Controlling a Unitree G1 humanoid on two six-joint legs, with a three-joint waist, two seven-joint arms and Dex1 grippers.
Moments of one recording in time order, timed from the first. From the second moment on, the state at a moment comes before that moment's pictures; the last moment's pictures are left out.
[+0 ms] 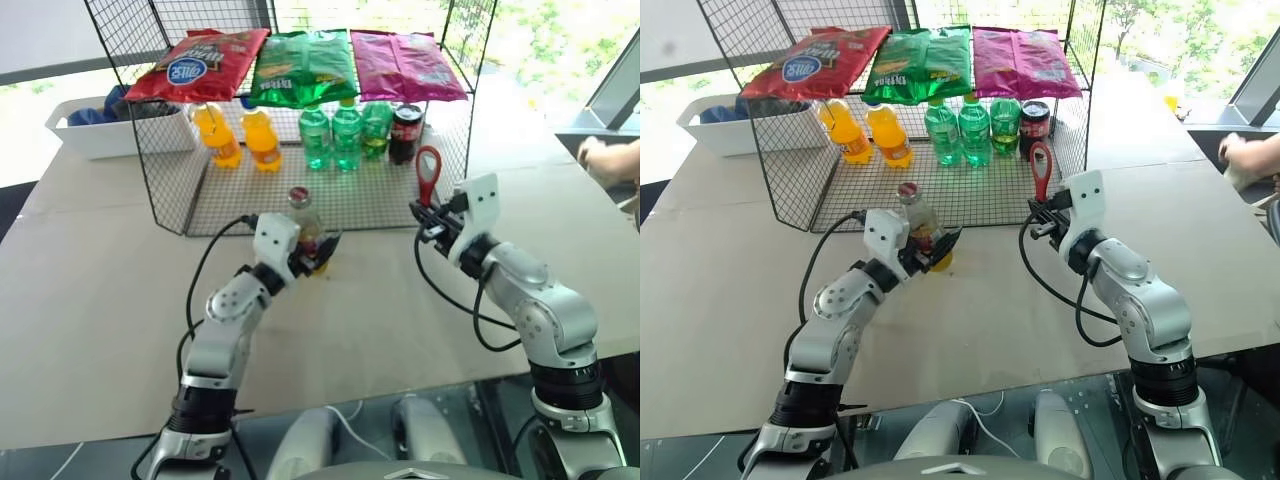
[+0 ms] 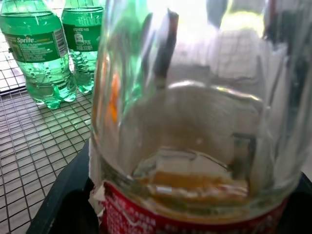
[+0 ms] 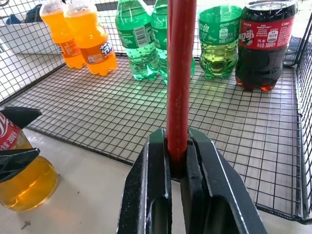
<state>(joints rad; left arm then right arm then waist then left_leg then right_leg) -0.20 0.27 -0.02 -0.16 -0.20 0.18 -0.52 -0.38 -0.28 0.01 -0.38 0.45 0.74 0.25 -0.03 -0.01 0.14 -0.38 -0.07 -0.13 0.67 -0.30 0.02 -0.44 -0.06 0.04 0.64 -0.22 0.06</state>
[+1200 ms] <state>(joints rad) -0.24 0.22 -0.01 -0.22 -0.26 0.10 -0.48 -0.38 -0.25 0.02 -0.34 0.40 0.72 0.30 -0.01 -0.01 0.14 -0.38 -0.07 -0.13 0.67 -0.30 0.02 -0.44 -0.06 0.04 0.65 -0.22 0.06</state>
